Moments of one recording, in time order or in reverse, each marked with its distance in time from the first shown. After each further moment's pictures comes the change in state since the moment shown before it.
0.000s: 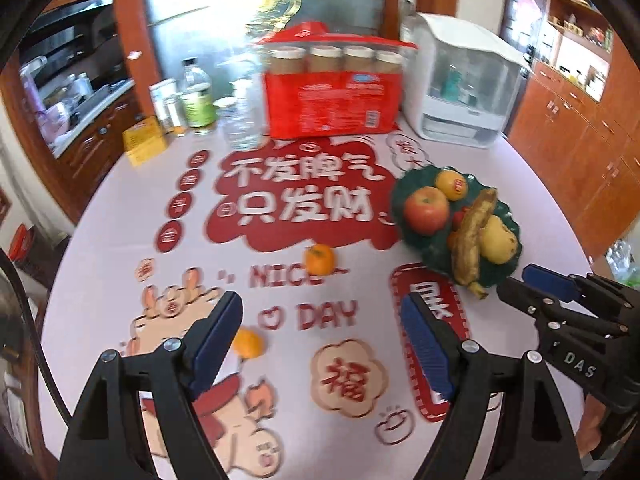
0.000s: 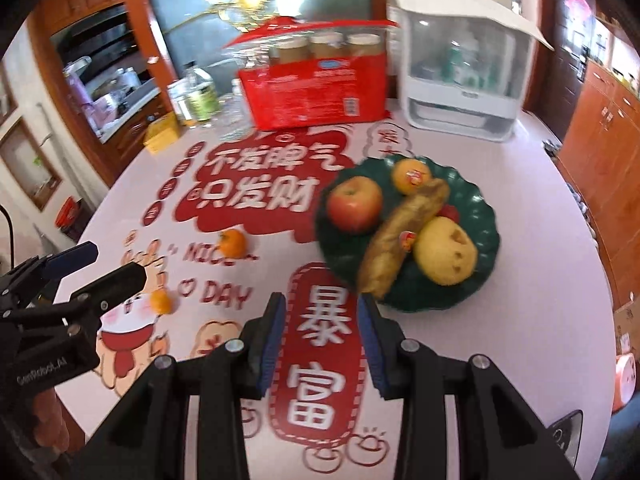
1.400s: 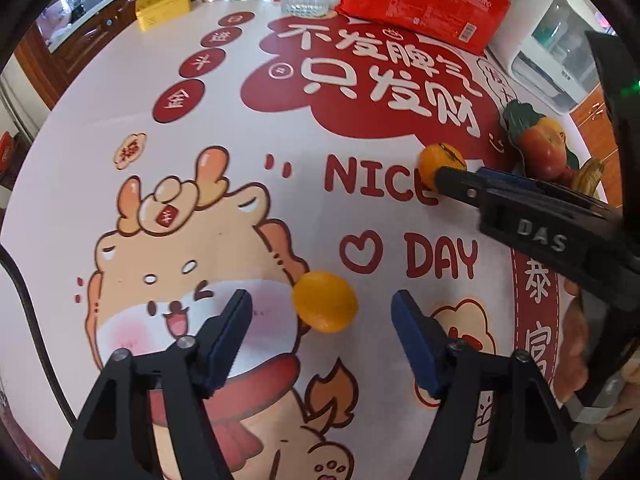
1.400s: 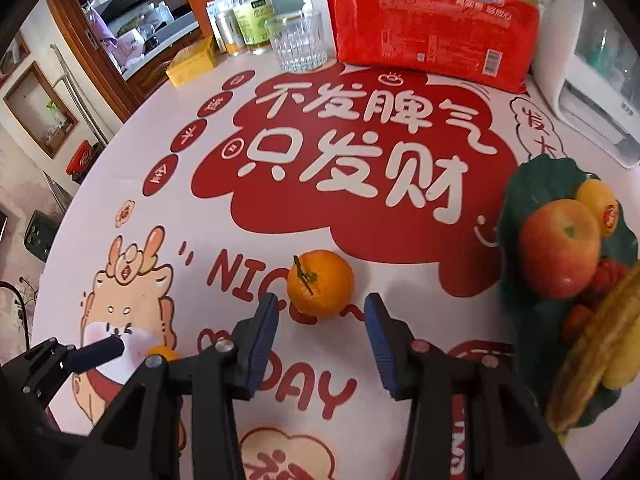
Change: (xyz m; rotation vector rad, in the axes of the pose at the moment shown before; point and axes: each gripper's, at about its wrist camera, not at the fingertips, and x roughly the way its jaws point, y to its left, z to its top) left arm 0.142 0.086 -0.046 -0.159 0.328 -0.043; right arm 0.186 0.093 0.044 -0.123 0.195 0.082
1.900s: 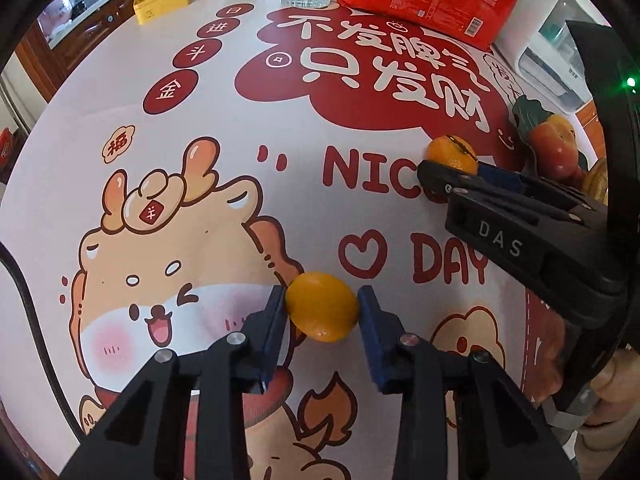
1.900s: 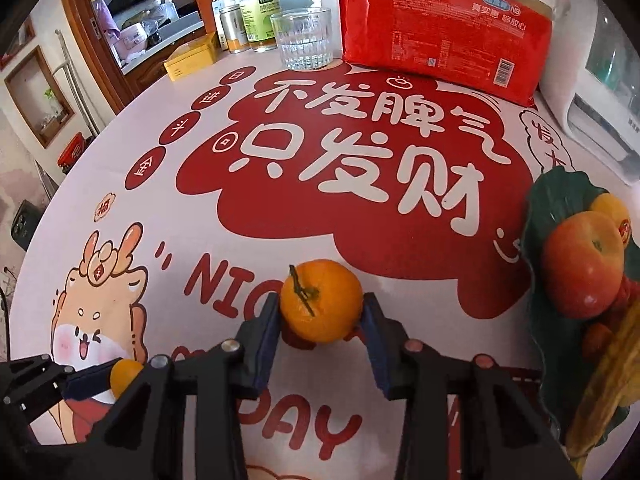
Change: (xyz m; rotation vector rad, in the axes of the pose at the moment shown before) left arm 0.015 -0.002 0.001 -0.010 -0.004 0.009; right arm 0.022 0.008 -0.003 -0.044 -0.056 -0.043
